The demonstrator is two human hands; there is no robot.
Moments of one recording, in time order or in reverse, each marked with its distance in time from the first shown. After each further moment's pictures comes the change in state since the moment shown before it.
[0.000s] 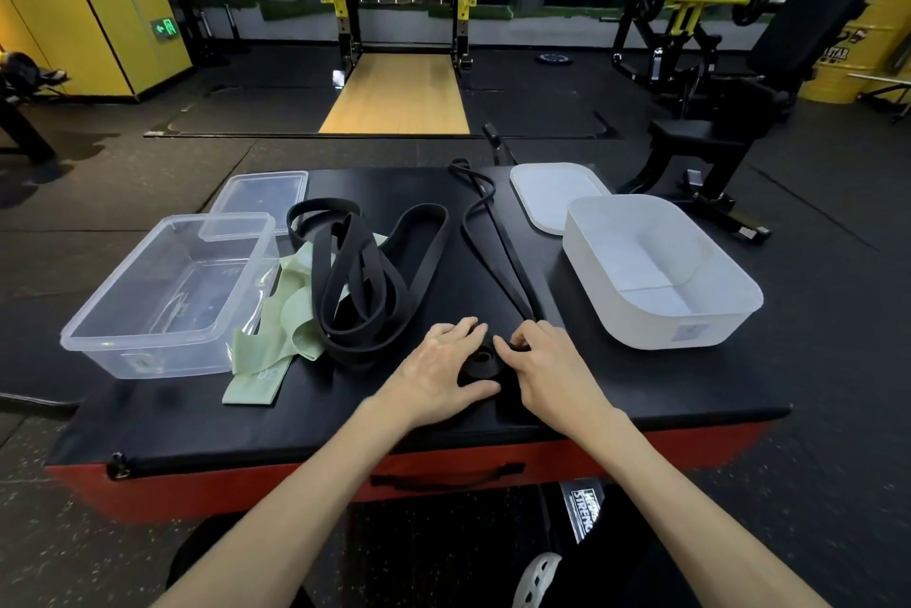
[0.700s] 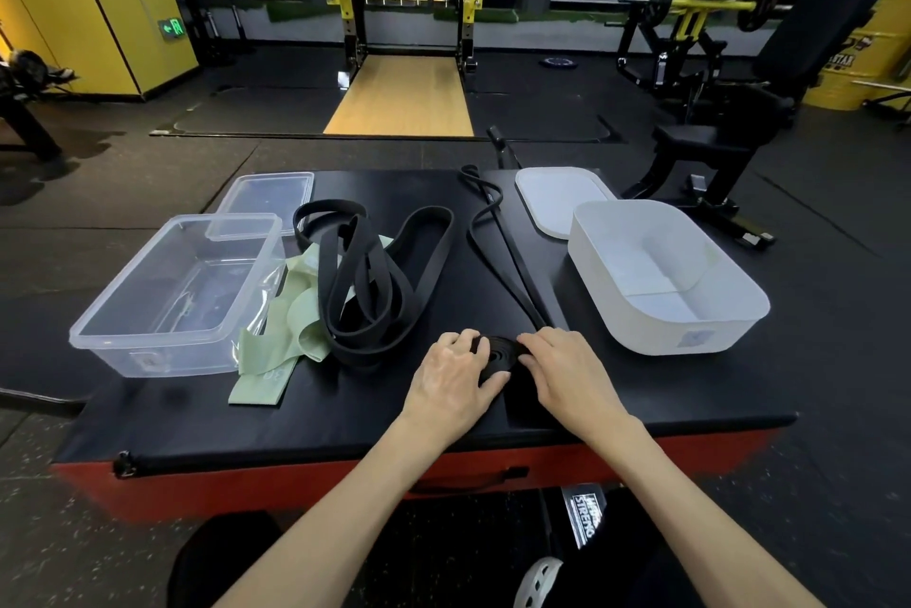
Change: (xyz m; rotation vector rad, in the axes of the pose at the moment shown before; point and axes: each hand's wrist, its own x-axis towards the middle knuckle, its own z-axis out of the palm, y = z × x) left_hand -0.001 0.017 0.019 0.217 0.203 -0.104; right_hand 0.000 0.001 -0.011 0.024 0.022 0.103
